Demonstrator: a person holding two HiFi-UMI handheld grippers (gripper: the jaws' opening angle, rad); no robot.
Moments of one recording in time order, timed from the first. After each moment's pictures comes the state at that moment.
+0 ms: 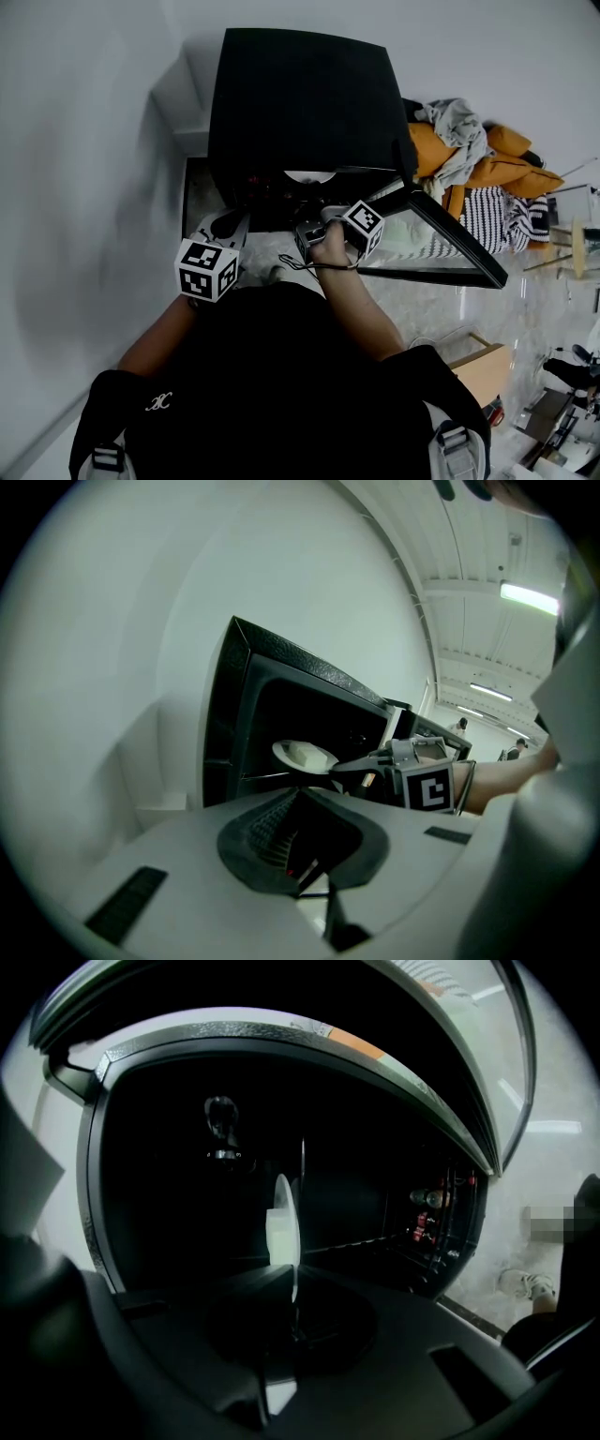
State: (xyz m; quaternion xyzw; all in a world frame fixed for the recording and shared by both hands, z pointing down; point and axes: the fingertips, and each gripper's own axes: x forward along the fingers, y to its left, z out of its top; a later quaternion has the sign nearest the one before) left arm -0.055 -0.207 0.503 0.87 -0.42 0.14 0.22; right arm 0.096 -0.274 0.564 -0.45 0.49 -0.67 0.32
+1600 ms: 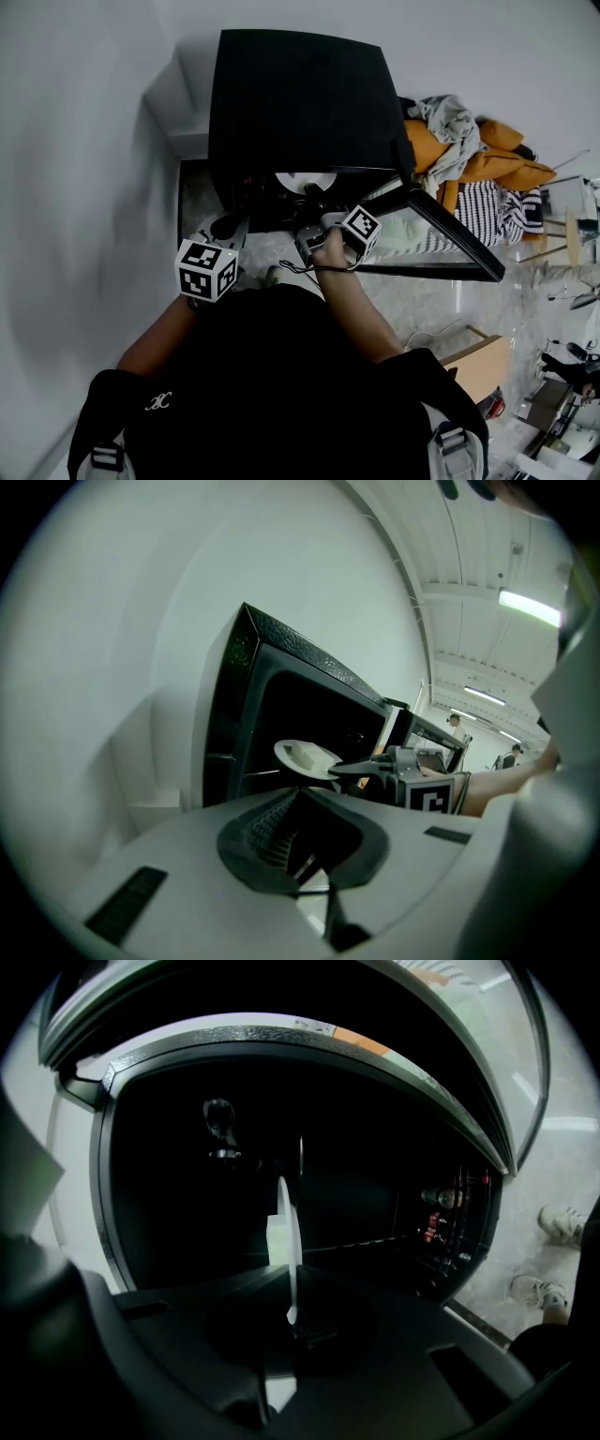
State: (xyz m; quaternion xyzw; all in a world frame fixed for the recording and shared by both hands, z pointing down) left arm -0.058 -0.206 0.507 0.88 -0.40 0.14 0.23; right arm 0.093 -0.268 0.563 -0.43 0.52 -0.65 0.33
